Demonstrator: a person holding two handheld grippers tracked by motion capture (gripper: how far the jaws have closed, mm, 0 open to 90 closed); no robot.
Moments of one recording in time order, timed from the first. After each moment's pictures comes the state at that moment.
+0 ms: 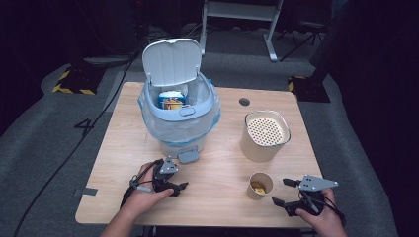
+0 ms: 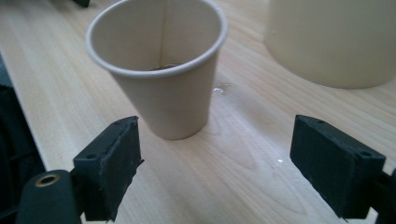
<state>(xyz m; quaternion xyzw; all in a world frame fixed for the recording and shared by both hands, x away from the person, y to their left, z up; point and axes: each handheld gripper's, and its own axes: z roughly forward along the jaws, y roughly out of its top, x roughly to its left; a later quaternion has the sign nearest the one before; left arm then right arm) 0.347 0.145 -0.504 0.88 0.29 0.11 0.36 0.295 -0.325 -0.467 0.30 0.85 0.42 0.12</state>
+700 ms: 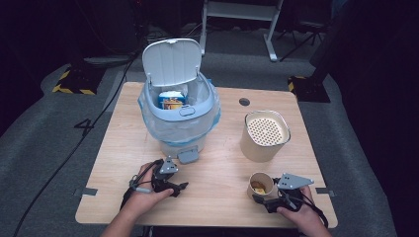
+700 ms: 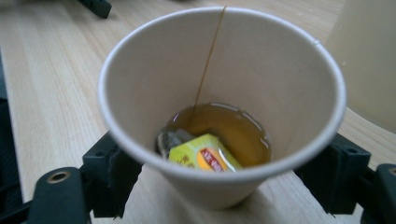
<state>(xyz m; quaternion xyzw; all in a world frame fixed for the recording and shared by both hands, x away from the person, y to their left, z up) 0.347 0.145 -0.504 0.88 0.29 0.11 0.36 0.310 -0.275 -0.489 0.27 0.84 0.45 0.12</state>
